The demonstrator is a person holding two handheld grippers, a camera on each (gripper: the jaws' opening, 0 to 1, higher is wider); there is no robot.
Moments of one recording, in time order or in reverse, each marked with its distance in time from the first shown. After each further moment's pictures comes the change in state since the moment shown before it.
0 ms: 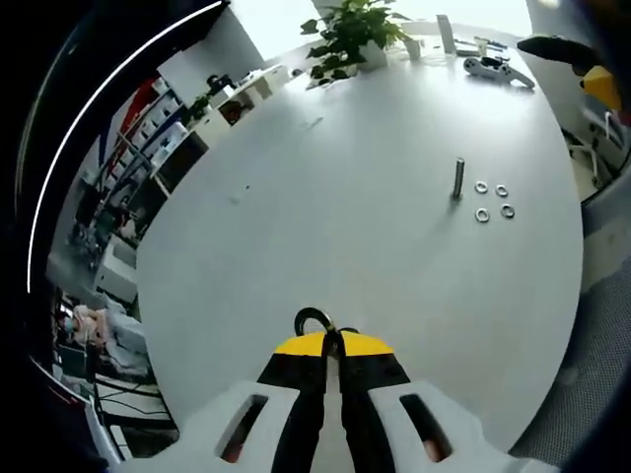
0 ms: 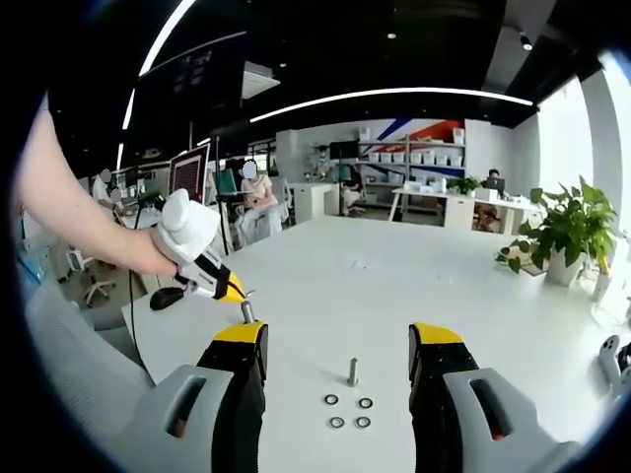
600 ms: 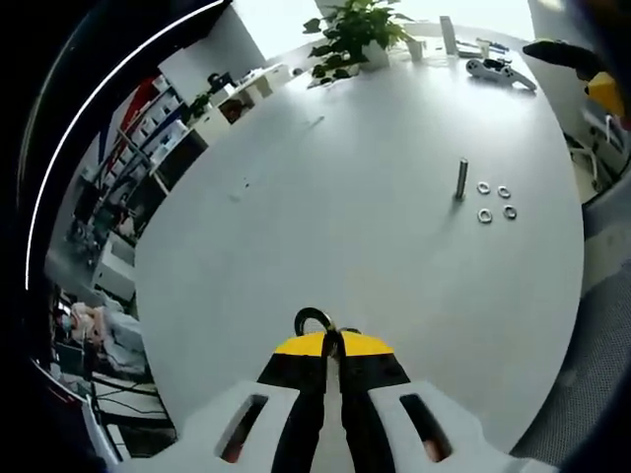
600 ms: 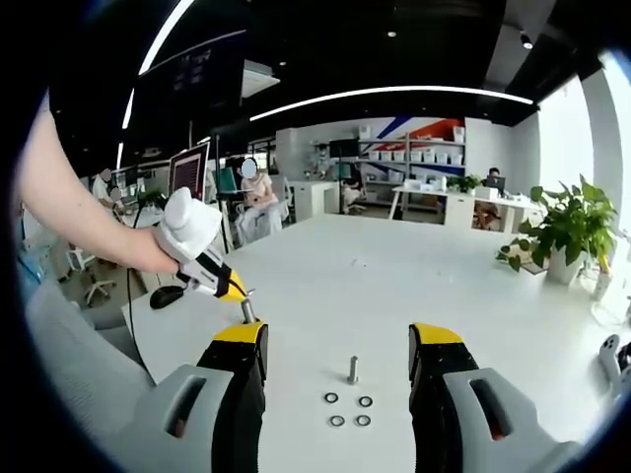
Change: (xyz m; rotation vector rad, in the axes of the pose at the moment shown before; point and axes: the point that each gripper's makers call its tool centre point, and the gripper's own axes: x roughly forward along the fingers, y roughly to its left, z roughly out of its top) left arm 0.002 -0.001 -0.002 -0.010 0.005 -0.010; right arm 0.000 0.000 -0.002 0.001 0.008 0.001
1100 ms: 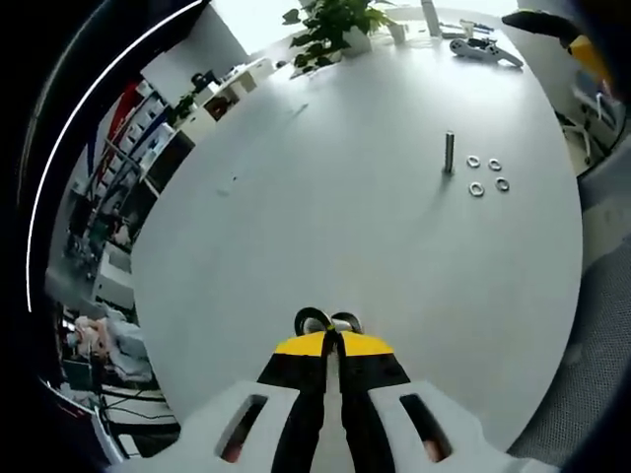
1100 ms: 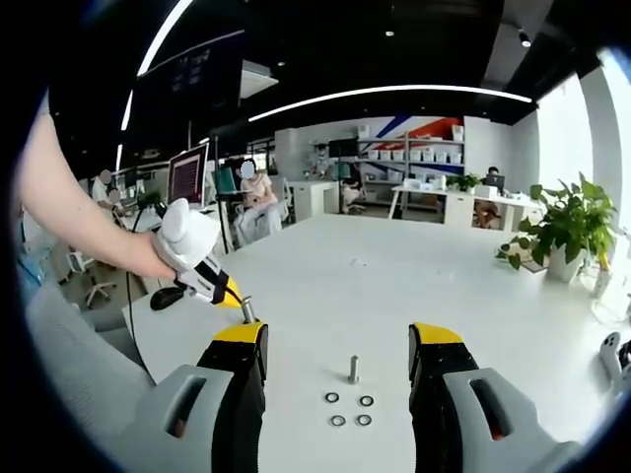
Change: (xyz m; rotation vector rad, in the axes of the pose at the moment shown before) left arm -0.001 -0.009 -0.009 0.077 0.050 -0.014; right arm 0.000 -0.001 -0.001 0.008 0.001 -0.003
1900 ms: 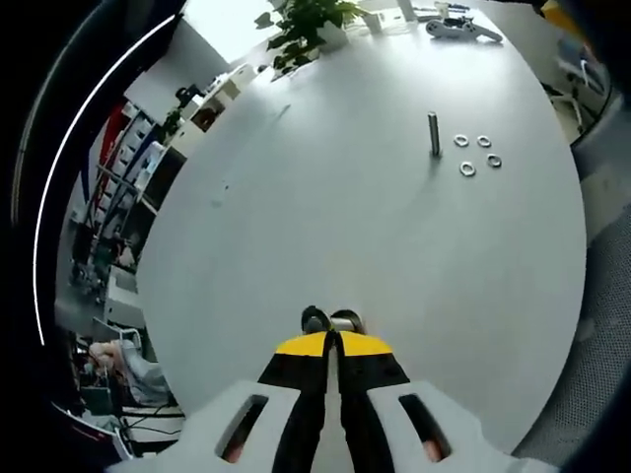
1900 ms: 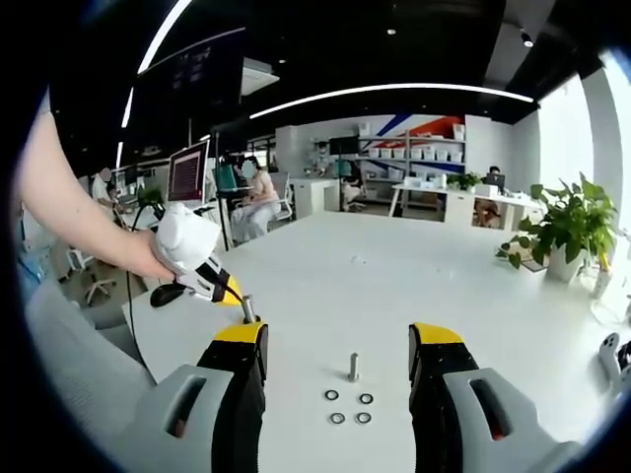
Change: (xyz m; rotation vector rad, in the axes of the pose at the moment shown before) left arm 0.009 0.005 -0.004 0.108 0.006 0.019; right arm 0.000 0.001 -0.003 -0.006 0.012 0.002
